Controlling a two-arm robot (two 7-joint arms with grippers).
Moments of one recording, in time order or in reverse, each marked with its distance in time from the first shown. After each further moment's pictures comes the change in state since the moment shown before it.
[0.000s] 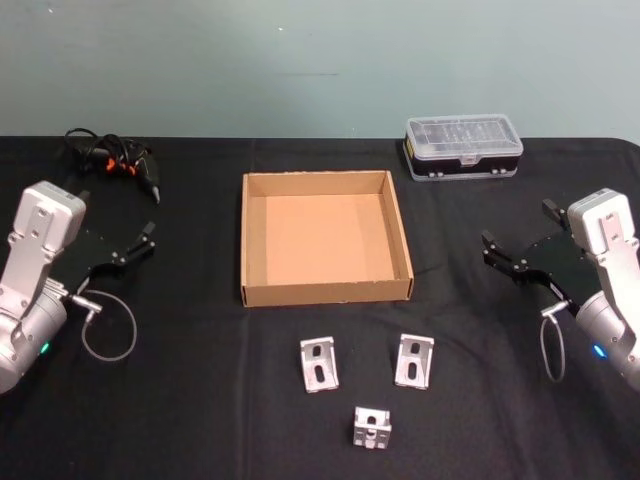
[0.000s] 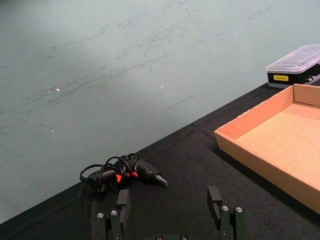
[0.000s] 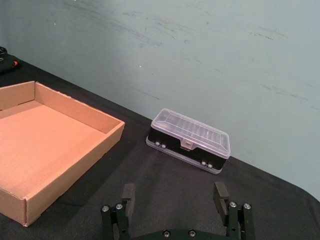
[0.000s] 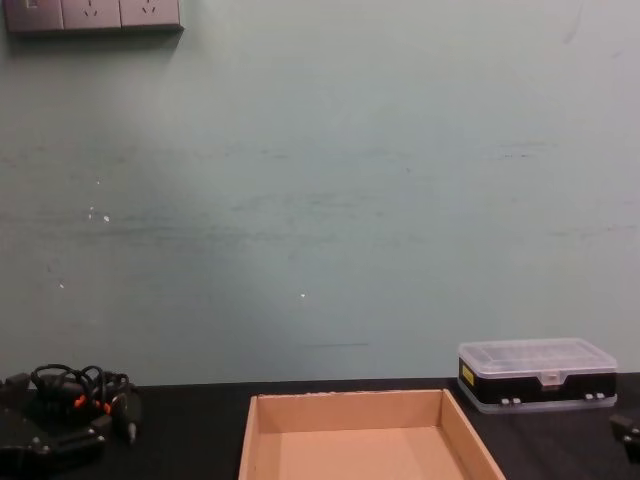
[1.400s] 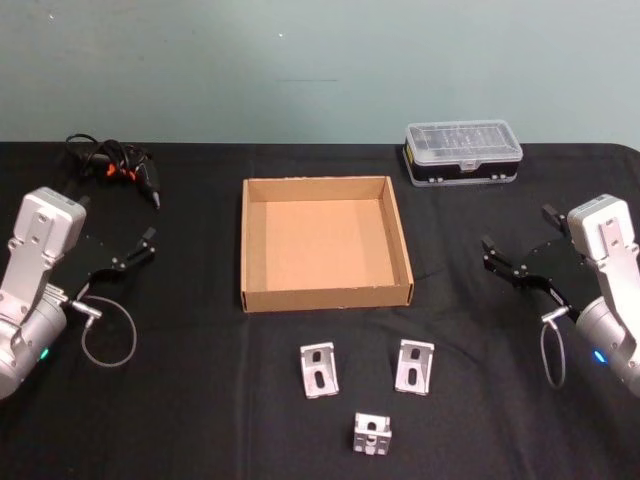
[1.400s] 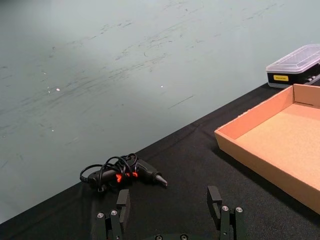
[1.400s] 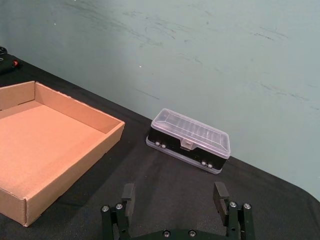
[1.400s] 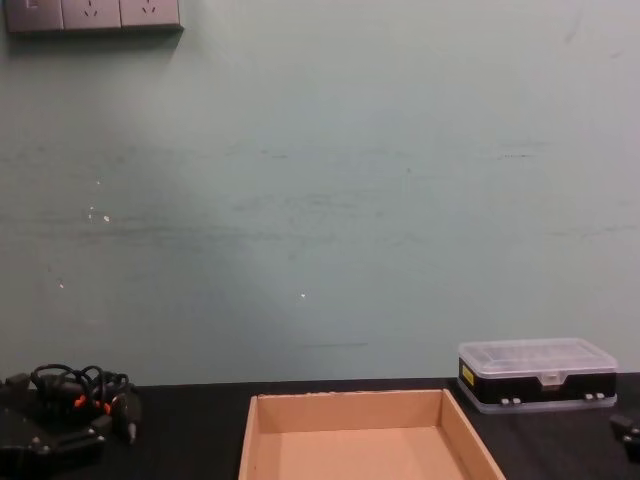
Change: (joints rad) left arm 0.000 0.000 0.000 0.000 0.000 0.000 0.000; right arm 0.000 0.000 0.000 0.000 0.000 0.000 0.000
